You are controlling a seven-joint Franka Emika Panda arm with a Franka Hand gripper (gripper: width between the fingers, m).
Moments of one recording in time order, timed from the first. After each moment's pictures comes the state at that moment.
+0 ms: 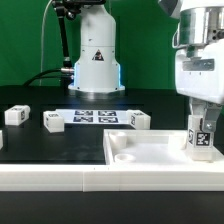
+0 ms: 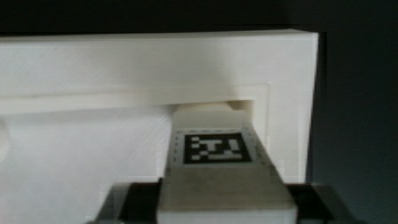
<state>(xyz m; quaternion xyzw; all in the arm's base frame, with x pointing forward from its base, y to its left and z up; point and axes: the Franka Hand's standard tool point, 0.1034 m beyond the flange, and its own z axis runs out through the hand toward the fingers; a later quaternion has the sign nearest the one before) 0.618 0.125 0.075 -0.67 0.74 -0.06 0.05</state>
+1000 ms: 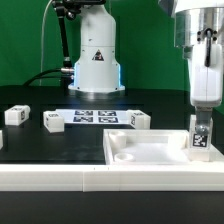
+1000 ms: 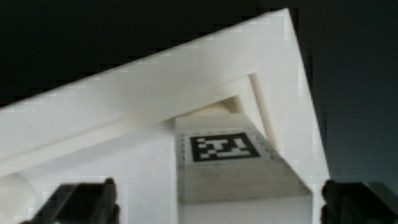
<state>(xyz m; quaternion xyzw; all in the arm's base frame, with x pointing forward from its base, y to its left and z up) 0.619 0.121 0.075 -0.62 0.78 -0.03 0.07</state>
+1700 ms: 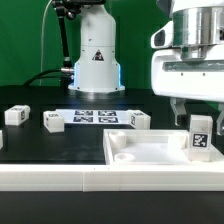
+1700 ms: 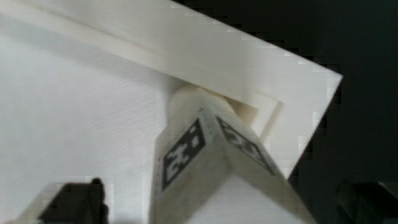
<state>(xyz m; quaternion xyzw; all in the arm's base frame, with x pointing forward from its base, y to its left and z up) 0.619 0.119 0.074 -0.86 0.50 -0.06 0.05</state>
